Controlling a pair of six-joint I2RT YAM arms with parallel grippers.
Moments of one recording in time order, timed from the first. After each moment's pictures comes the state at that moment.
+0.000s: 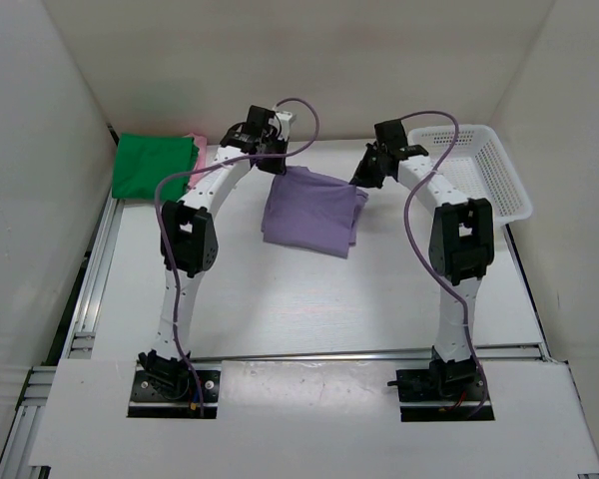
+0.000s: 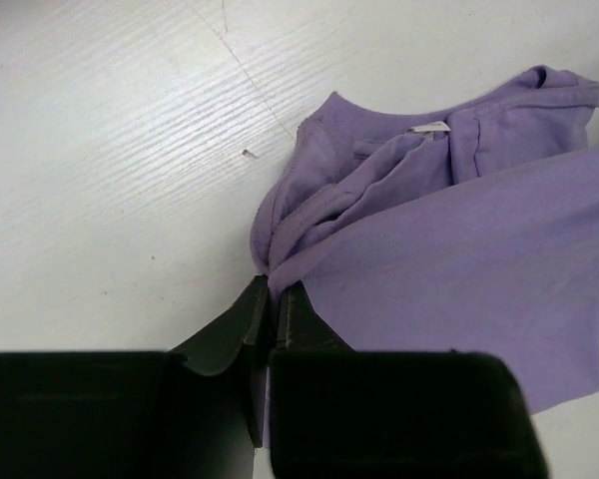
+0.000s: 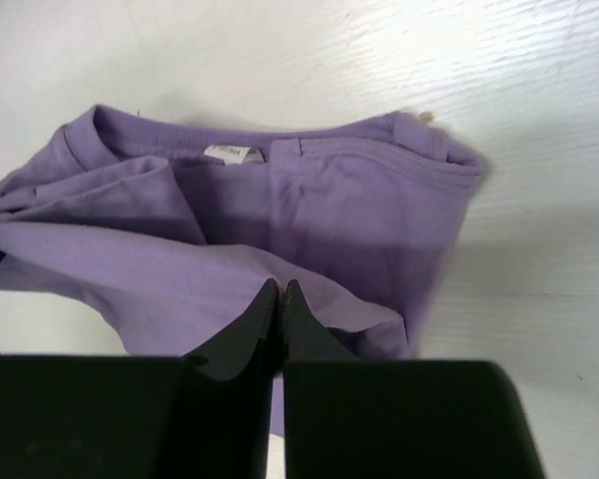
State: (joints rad) left arm -0.37 2.36 2.28 -0.72 0.17 0.00; right arm 0.27 2.12 1.81 -0.55 -0.18 0.65
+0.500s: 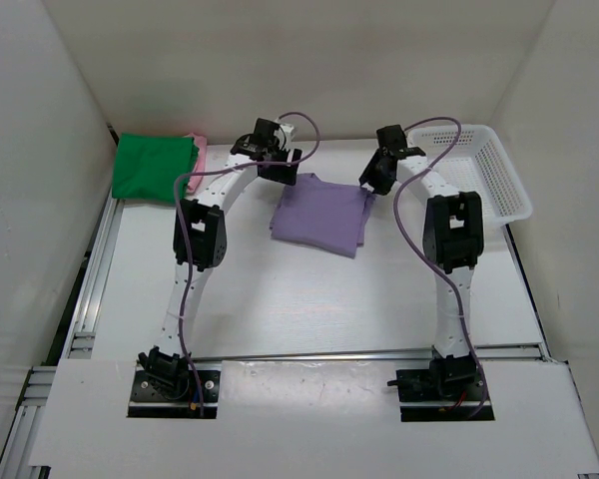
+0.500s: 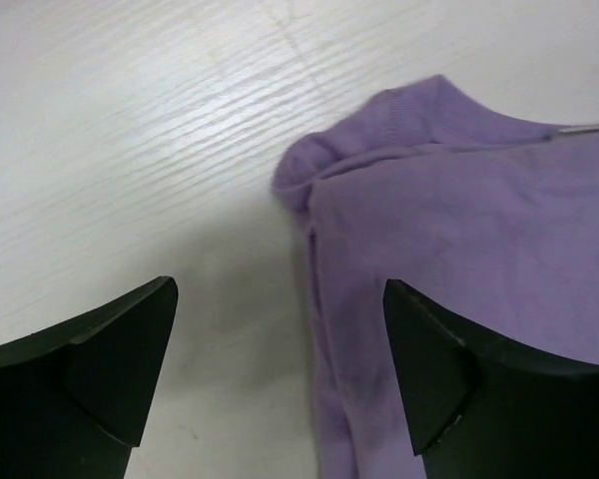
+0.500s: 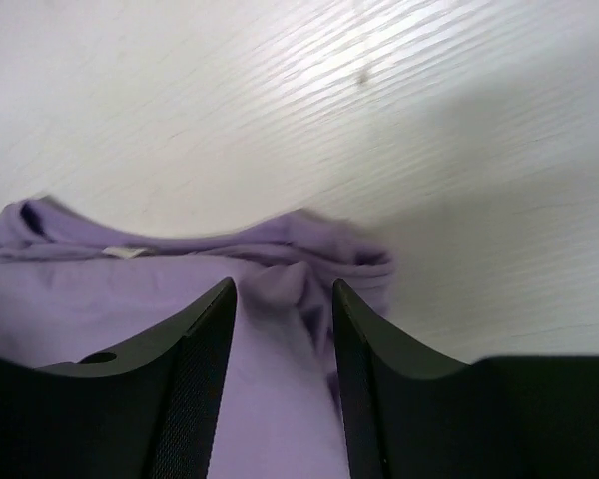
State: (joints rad) left arm -0.37 2.55 2.37 -0.65 0.11 0.00; right arm 0.24 2.28 1.91 -0.58 0.03 0.70
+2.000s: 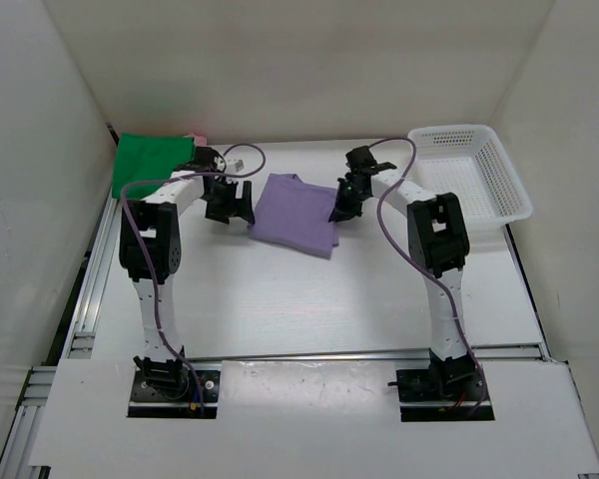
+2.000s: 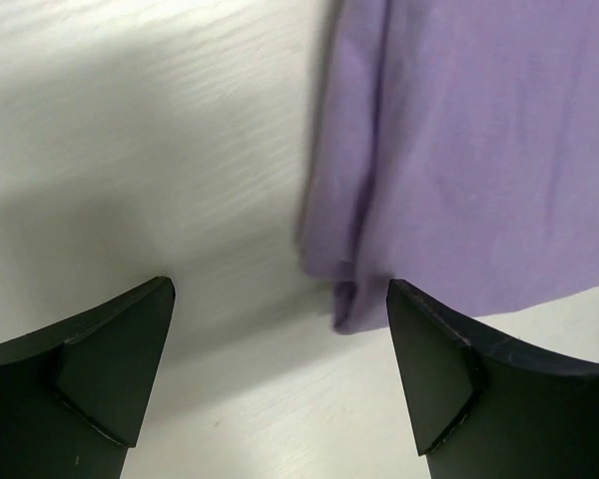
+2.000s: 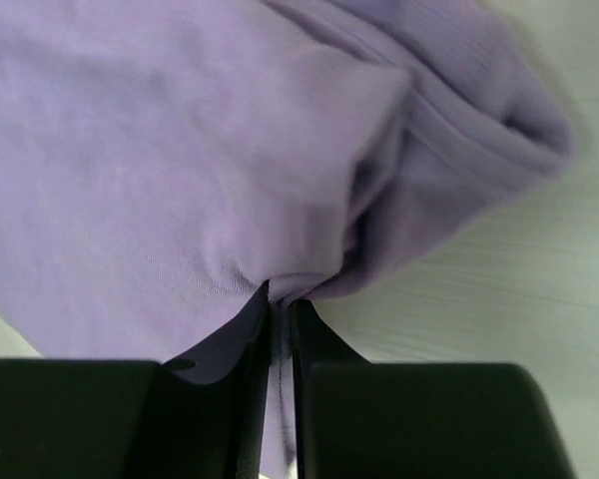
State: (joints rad) left arm -0.14 2.15 1.64 -0.65 0.39 0.00; right arm 0.37 2.28 1.79 -0.63 -0.28 0.55
